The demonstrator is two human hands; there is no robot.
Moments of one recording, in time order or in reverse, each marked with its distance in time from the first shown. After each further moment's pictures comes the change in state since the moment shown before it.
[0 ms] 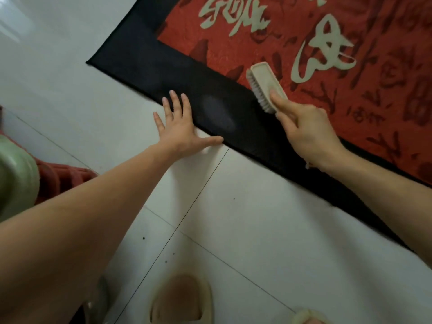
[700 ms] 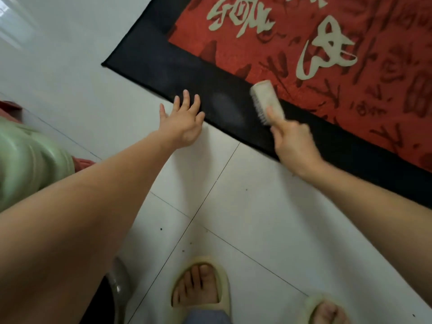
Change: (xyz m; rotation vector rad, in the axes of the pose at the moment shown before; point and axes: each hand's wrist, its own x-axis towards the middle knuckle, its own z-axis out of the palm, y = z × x) left_hand 0.003 -0.024 -0.022 0.114 -0.070 0.085; right_hand -0.028 -0.031 0.036 -0.113 -0.073 0.118
